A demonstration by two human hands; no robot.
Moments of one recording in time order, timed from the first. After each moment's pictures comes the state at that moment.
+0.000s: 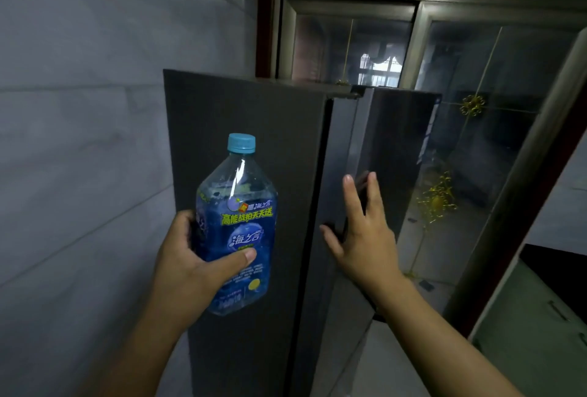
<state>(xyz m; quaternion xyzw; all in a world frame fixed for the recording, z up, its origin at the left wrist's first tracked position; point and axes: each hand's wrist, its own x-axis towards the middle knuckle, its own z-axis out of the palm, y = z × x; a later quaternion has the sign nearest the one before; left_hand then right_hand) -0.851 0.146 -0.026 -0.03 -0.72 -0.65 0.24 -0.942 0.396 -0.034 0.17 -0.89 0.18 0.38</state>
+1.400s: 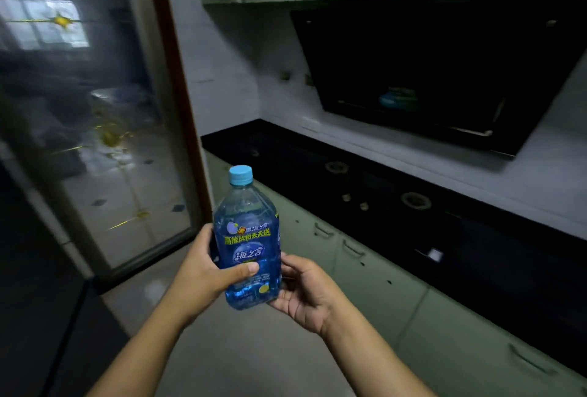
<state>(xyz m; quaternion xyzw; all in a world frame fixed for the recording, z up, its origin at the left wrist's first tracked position) -0.639 0.673 -0.126 -0.41 -0.65 -0.59 -0.26 -0.492 0.787 -0.149 -0.33 -0.33 0.87 0.15</state>
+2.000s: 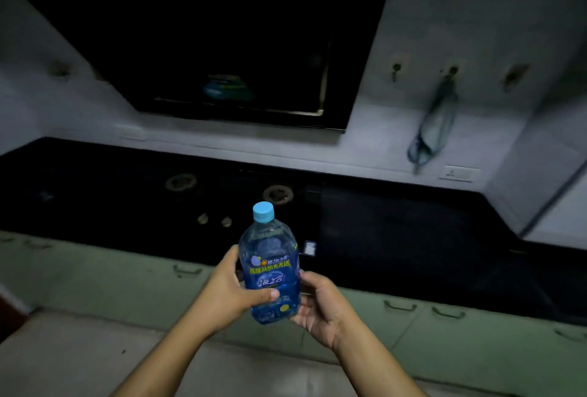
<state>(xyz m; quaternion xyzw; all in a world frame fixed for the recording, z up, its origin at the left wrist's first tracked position) -0.518 1.007 -0.195 -0.59 -0.52 -0.40 -0.47 -0.330 1.009 -0.207 -0.51 -0.19 0.74 0.39</state>
